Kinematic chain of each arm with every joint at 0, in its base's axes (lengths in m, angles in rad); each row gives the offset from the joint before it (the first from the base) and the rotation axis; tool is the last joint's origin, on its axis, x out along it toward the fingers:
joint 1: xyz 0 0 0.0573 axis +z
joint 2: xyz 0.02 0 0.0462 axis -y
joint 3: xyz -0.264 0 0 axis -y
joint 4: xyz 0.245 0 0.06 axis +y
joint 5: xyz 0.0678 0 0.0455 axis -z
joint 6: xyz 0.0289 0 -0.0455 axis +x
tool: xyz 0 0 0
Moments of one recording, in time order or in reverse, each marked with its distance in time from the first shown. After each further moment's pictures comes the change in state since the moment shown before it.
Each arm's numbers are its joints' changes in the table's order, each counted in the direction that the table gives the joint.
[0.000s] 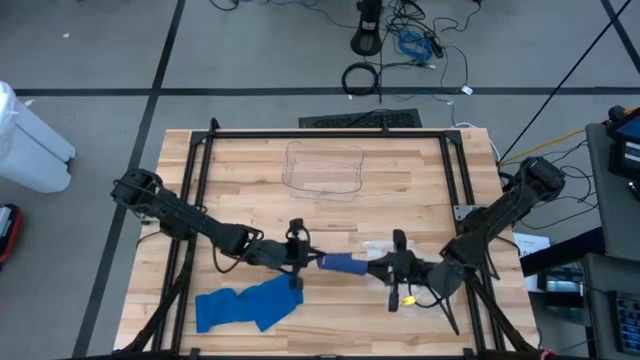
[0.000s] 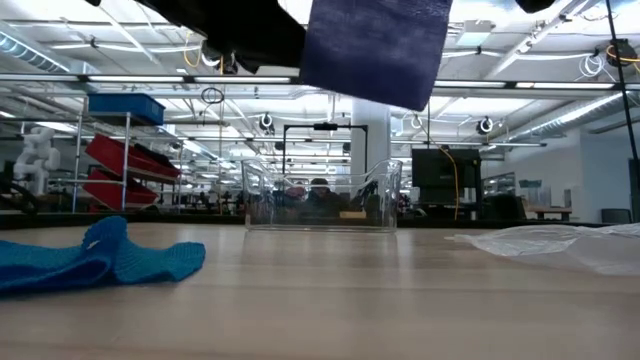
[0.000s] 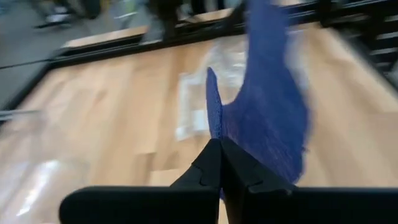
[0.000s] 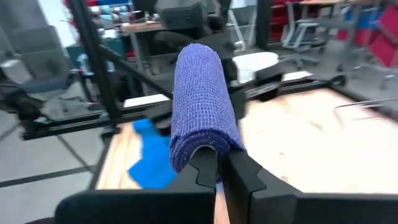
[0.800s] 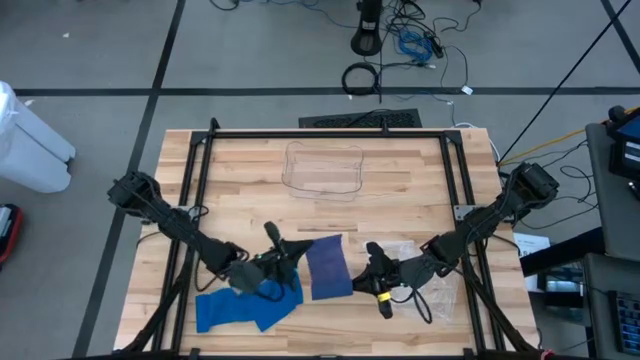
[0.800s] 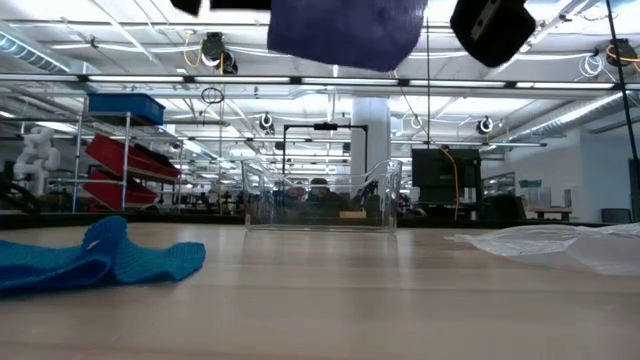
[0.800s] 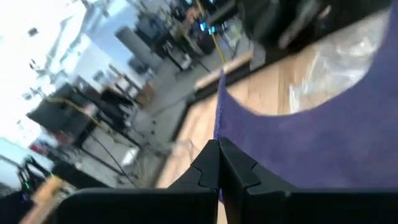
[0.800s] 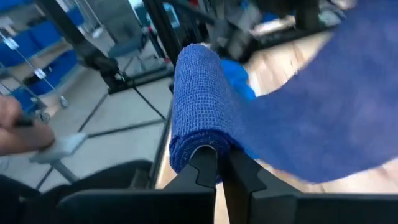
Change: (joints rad) left arm -0.186 0.006 0.000 -0.163 -0.653 0.456; right arm -0.136 -0.115 0.000 -0.033 -0.513 0.198
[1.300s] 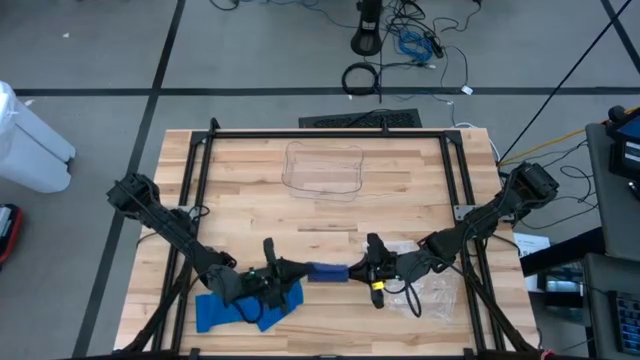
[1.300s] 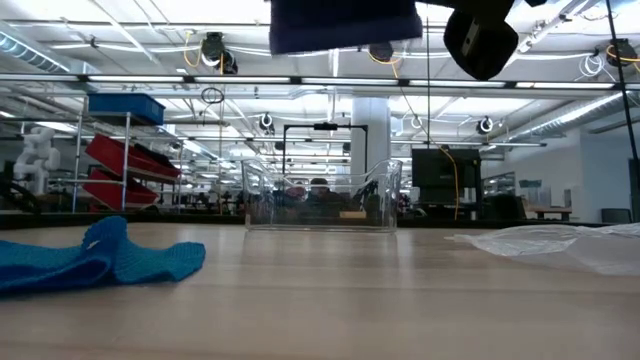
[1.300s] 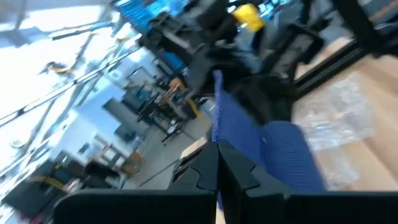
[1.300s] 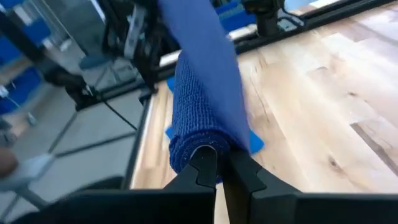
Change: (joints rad) left arm -0.115 -0.008 0.000 -0.337 0.120 0.356; right arm -0.052 0.001 0.000 0.041 0.065 0.033
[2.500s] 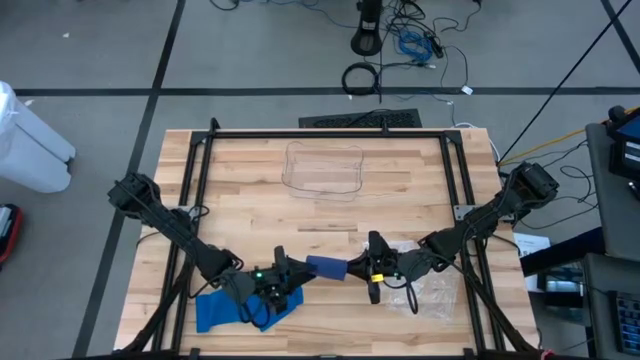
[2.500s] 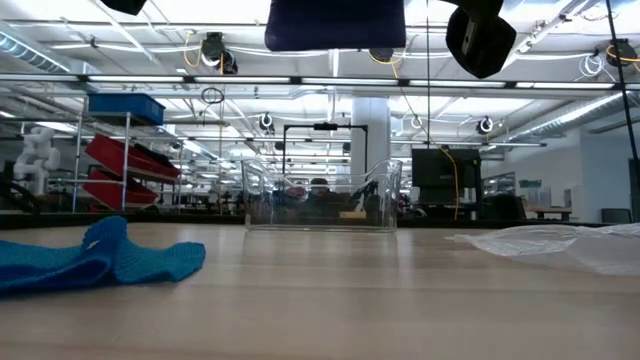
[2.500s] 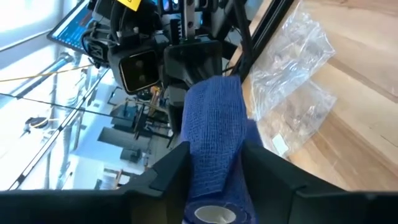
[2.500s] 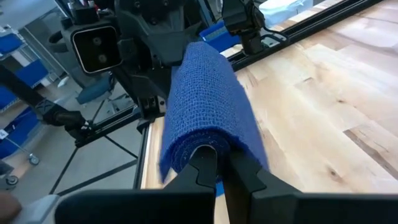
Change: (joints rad) left arm 0.037 -0.006 0.000 0.245 0.113 0.190; right arm 0.000 0.000 0.000 -0.067 0.083 0.088
